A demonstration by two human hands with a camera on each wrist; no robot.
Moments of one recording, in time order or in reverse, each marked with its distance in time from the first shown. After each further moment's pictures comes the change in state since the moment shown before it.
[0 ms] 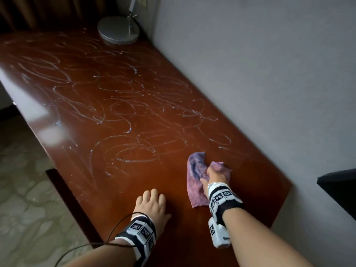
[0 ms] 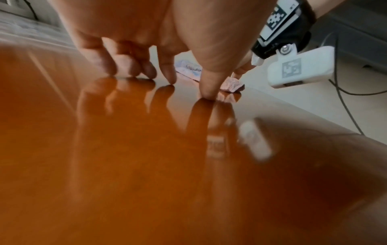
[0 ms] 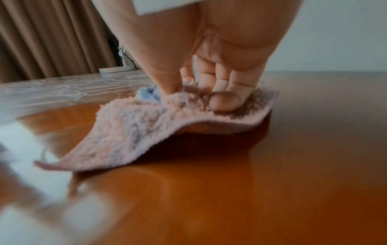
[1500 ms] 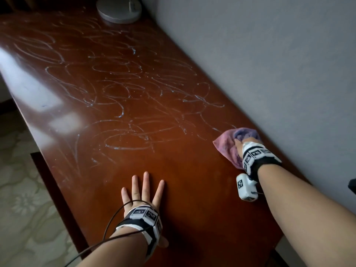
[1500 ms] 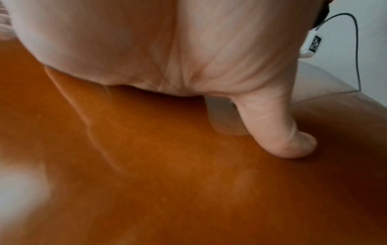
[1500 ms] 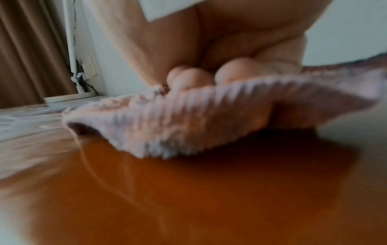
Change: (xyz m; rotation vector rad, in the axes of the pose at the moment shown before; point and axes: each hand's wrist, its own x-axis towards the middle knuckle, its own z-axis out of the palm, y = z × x) left_hand 0.019 0.032 0.007 0.027 -0.552 -0.251; right_hand 0.135 0.060 -0.061 -0.169 0.094 0.153
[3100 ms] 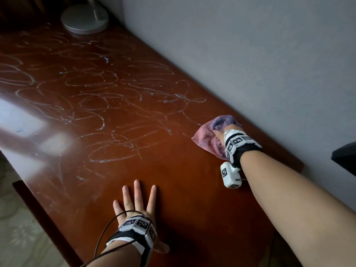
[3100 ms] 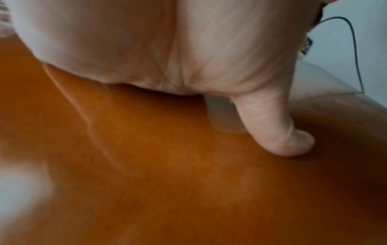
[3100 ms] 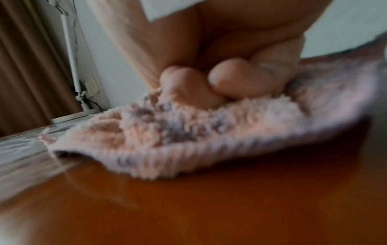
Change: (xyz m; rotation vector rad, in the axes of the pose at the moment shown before) left_hand -0.004 0.004 -0.005 -0.007 -0.063 -0.048; right_hand 0.010 -0.006 -0.016 0.154 -0.229 -0.050
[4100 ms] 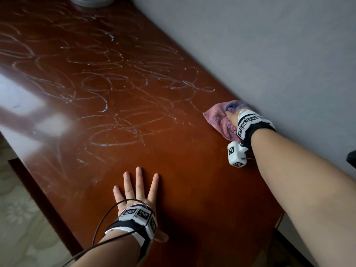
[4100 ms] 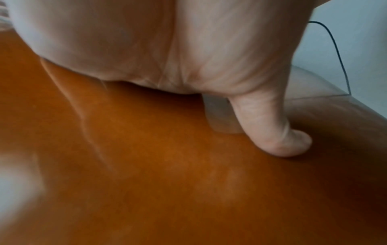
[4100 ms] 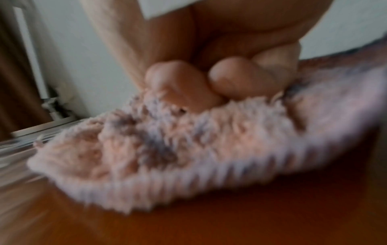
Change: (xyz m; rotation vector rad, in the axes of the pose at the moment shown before) left_hand 0.002 -0.002 0.003 0.007 0.032 0.028; right_hand 0.040 0.011 -0.013 0.327 0.179 -0.141
